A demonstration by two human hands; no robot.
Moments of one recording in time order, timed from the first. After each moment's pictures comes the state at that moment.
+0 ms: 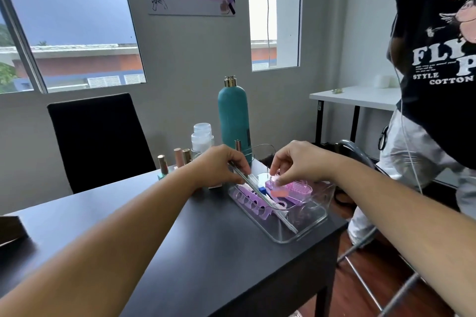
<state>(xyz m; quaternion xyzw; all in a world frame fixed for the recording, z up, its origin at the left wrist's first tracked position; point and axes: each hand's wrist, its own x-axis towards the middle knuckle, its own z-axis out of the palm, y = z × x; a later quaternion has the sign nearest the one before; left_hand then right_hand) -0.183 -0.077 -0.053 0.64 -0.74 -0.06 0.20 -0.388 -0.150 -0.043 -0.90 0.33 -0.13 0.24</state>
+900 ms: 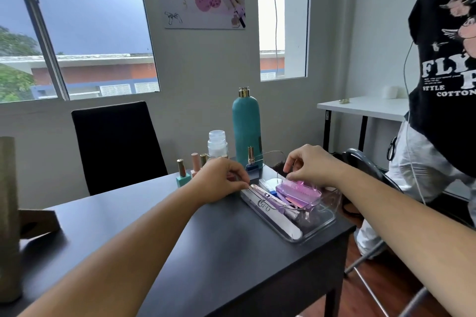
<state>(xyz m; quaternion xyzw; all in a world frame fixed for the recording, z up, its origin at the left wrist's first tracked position) -0.179 -0.032 -0.061 0.65 -0.71 -0.03 0.28 -0.385 -0.142 -0.045 -0.89 0.38 -0.19 0.16</state>
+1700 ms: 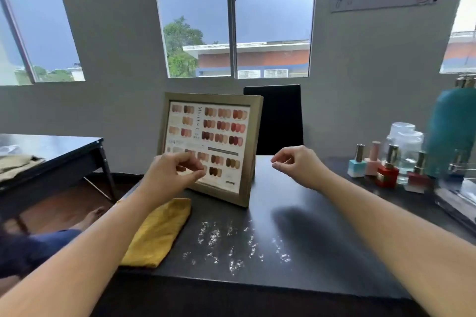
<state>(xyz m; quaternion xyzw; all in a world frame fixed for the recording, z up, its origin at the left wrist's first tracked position) 0.011 0.332 -0.075 0.82 -0.40 0.13 0.40 -0.095 0.051 -0.084 -0.91 0.09 -0.25 0.32</state>
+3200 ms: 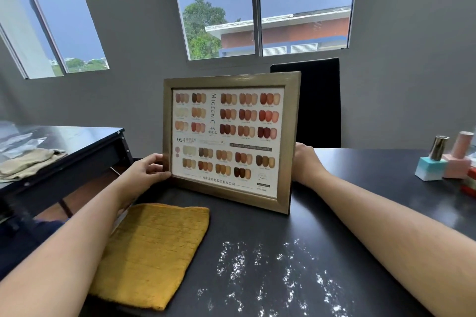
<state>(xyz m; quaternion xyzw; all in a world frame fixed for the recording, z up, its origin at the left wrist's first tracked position) 0.147 0.397 -0.116 0.85 -0.21 -0.09 0.47 0.030 0.057 -0.130 -0.92 0.10 -0.26 0.29</state>
